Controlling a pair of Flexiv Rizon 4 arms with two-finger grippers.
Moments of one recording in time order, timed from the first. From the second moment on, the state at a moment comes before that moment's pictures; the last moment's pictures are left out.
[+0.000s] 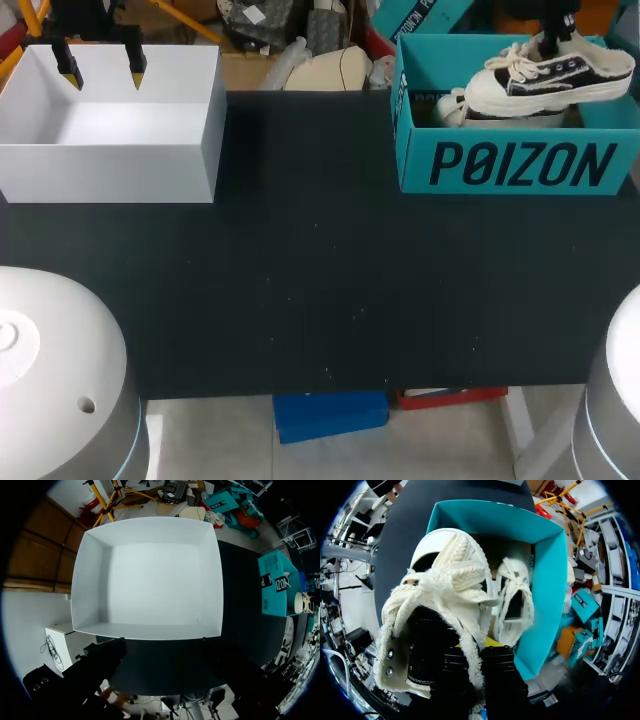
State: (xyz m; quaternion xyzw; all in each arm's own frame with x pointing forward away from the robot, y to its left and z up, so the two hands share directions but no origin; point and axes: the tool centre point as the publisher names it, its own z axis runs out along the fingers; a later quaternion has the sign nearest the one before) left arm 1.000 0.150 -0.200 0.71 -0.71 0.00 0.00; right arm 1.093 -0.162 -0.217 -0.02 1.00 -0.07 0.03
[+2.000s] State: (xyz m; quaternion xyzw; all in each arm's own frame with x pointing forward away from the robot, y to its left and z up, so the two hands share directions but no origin) left arm 1.000 0.150 -0.200 0.71 -0.71 0.00 0.00; right arm 0.871 0.190 -0.200 -0.05 1.00 -0.02 0.03
